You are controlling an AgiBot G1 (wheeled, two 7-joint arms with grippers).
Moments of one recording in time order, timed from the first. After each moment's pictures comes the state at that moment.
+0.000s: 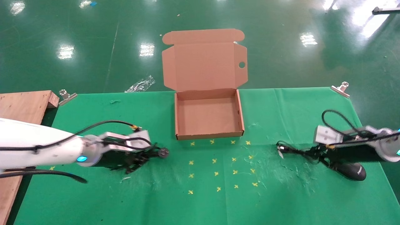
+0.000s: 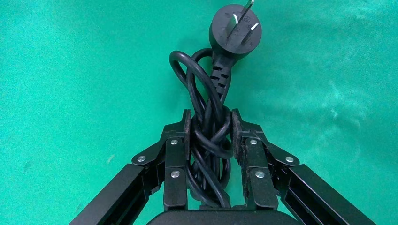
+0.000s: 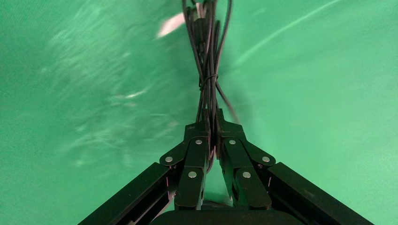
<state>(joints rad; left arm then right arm) -1.32 1.00 0.64 -1.22 2.10 1.25 -0.64 1.62 -0.90 -0.65 0.31 -1.79 -1.23 -0.29</state>
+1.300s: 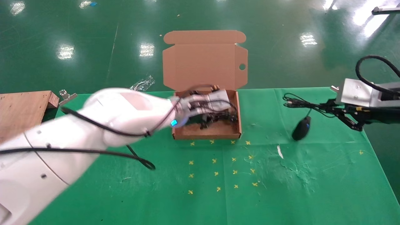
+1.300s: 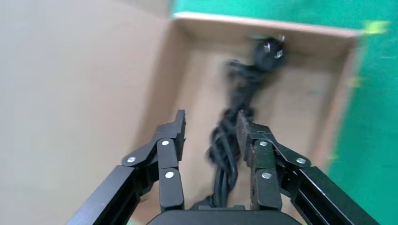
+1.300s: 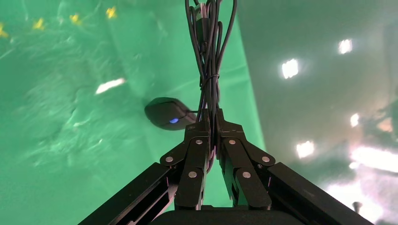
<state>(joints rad) -1.58 1.34 1.17 -0.97 2.27 0.73 -1.00 1.57 -0.61 -0.60 1.30 -1.81 -1.32 0.28</state>
